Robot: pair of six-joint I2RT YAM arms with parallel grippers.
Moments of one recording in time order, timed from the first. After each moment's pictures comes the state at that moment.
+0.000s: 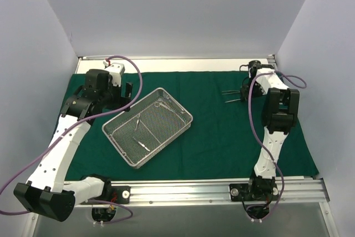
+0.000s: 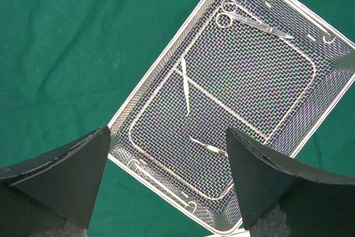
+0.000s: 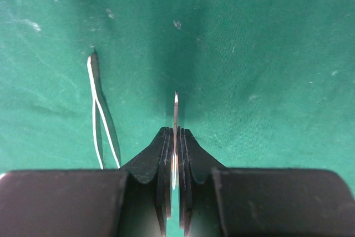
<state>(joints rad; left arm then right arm) -0.31 1.16 1.31 -0.86 -0.06 -0.07 -0.08 2.12 1.65 -0.92 0.16 1.37</state>
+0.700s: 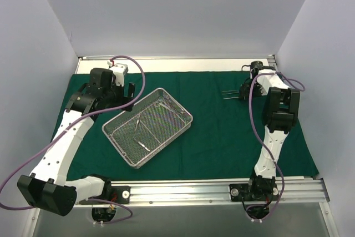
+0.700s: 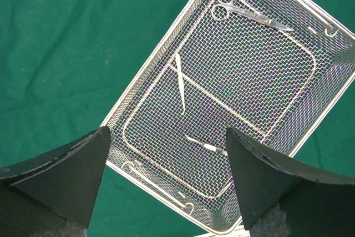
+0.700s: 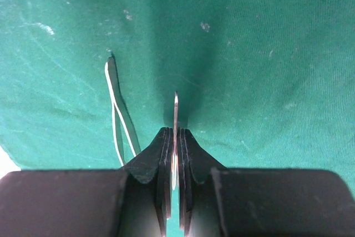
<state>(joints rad) -0.31 1.21 1.31 -0.86 -0.03 -0.07 -0.10 2.16 1.64 -0.84 0.05 1.41</state>
